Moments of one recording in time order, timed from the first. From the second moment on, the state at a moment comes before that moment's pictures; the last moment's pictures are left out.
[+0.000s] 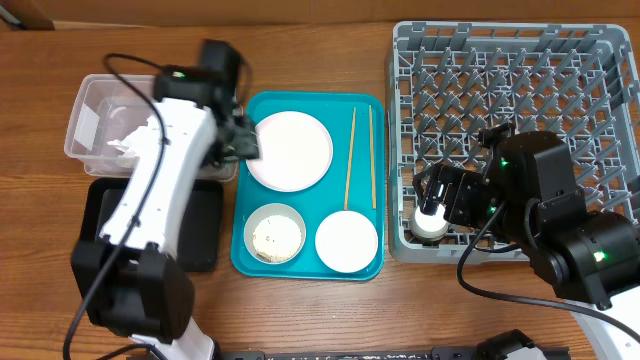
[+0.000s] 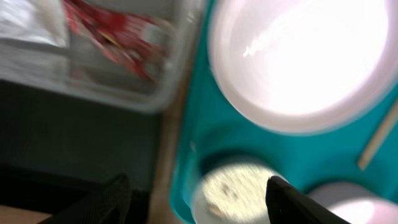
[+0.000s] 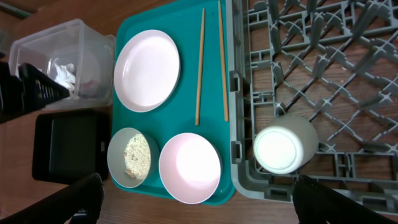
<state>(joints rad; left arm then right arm) -0.22 1.80 1.67 -1.34 -0.09 -0.38 0.35 1.06 1.30 -1.13 -0.15 0.57</state>
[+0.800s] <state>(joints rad) -0.53 1.76 1.14 -0.91 0.01 -0.71 0.35 1.06 1.30 -1.14 -0.15 0.57</state>
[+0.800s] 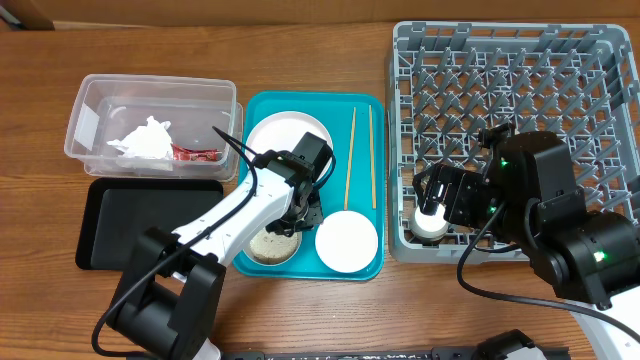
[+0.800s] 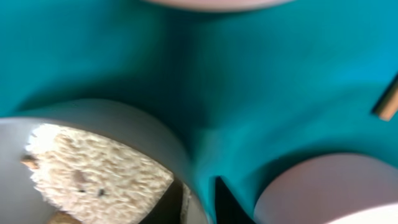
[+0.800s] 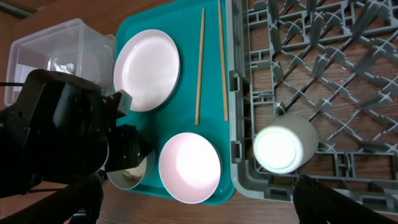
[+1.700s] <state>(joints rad) 0.07 1.43 1.25 -1.14 0.49 -0.19 0.35 1.06 1.30 -1.15 -0.15 0.57</state>
